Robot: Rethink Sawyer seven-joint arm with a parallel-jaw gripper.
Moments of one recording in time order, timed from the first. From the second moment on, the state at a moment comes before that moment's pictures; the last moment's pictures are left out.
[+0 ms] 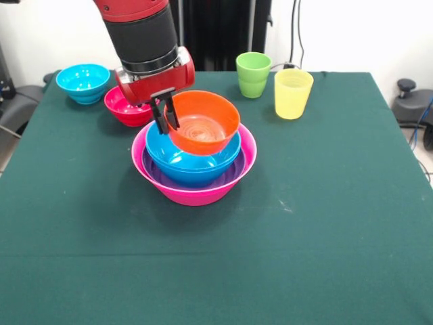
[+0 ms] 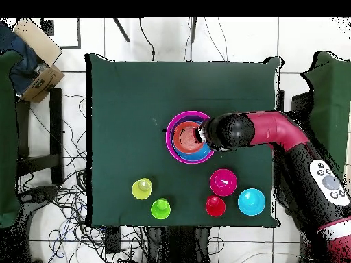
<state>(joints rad) -0.94 -0.55 0.82 1.63 -0.67 0.88 1.49</state>
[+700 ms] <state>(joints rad) -0.95 -0.55 0.82 1.63 -0.67 0.88 1.49</state>
